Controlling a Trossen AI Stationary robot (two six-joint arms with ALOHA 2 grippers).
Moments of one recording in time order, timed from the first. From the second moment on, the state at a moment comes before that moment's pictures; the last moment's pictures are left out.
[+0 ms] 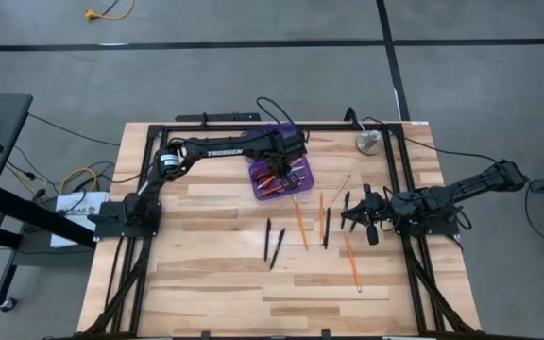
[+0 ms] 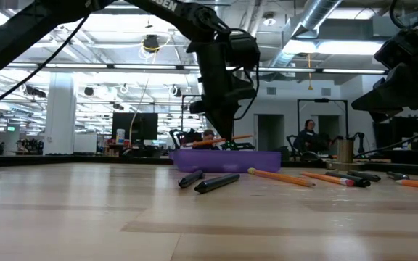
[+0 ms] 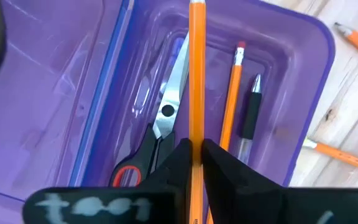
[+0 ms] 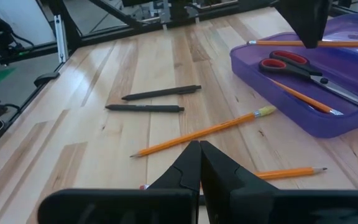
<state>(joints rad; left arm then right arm) 0.28 2.23 1.94 -0.94 -0.09 -0.26 0.28 0.37 0.03 -0.01 0.24 0.25</state>
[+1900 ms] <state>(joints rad) -0.22 1.76 1.99 -1.07 -0.27 -0.22 0.28 0.37 0.02 0.17 0.22 0.37</state>
